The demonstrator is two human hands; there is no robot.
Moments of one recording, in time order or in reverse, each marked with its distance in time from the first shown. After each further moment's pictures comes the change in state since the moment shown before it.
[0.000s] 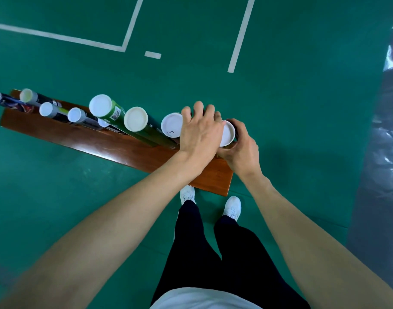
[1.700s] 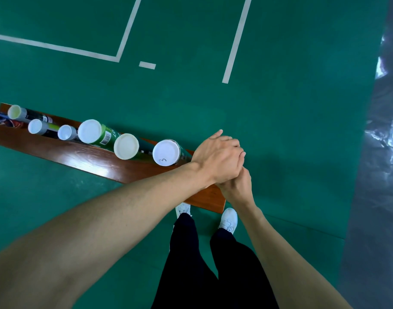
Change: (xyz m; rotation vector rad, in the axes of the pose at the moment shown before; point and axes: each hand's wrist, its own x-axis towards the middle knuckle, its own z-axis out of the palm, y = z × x) left_hand 0.047 0.027 0.032 -0.395 -0.038 0.392; right_hand 0.001 0.019 0.006 0.062 -0.079 0.214
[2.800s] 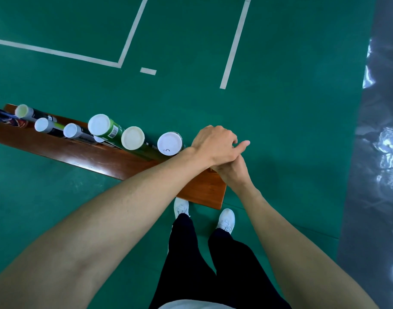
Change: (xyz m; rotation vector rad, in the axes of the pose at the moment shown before) left_hand -0.002 0.005 -0.034 -0.096 -0.055 -0.165; right_hand 0.010 -0.005 0.002 0.113 -0.092 0.087
